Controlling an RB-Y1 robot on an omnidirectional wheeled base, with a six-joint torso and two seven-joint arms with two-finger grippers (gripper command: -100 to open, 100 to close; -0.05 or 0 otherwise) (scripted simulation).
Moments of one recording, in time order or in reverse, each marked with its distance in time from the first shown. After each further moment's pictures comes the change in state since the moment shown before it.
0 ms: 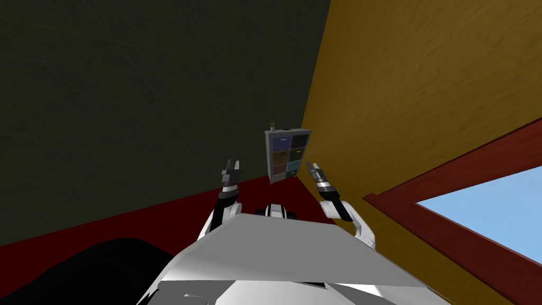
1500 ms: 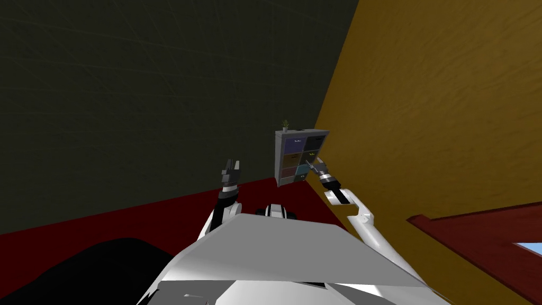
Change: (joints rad) left arm 0.000 0.000 0.000 0.000 0.000 0.000 0.000; right arm -0.193 -0.164 -0.059 0.222 0.145 0.014 0.418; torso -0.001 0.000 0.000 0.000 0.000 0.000
